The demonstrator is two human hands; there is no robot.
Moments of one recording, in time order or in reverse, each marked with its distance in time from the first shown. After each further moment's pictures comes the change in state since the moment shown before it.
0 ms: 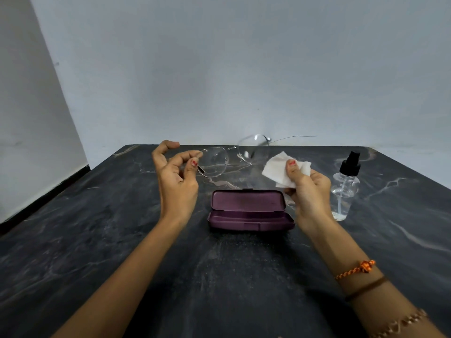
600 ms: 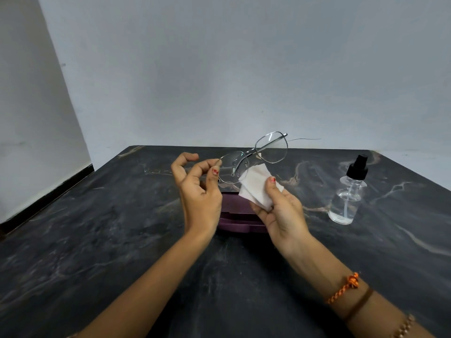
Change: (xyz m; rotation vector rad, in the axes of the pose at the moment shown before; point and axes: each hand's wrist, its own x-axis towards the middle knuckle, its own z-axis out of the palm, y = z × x) left_hand -0.021 0.009 0.017 -0.091 0.051 -0.022; right_hand -0.024 0.031 0.028 0.284 -0.138 0.252
